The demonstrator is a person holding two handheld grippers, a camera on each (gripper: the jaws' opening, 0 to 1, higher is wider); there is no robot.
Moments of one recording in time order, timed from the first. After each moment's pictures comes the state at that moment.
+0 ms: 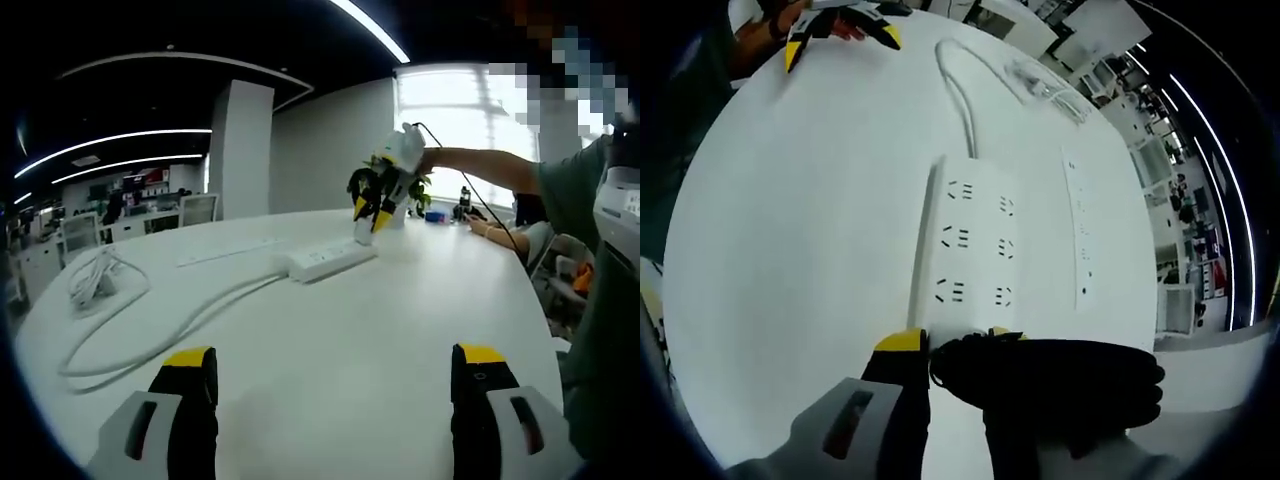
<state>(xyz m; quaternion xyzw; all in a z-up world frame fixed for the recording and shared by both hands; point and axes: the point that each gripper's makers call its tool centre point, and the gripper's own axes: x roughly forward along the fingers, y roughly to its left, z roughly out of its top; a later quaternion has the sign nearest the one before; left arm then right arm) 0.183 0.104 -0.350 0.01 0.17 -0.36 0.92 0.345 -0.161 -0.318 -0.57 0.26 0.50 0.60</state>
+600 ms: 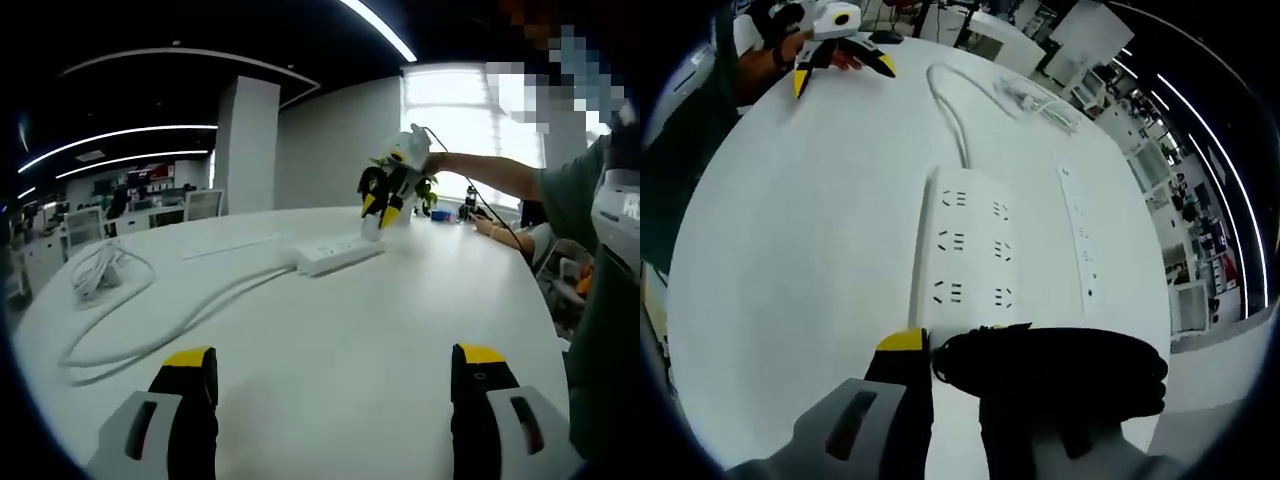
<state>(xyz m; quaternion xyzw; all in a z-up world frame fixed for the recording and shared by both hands) 0.188 0.112 -0.357 0.01 0.17 -0.34 0.92 0.349 -0.169 -0.316 -0.51 0.24 0.54 0.63</state>
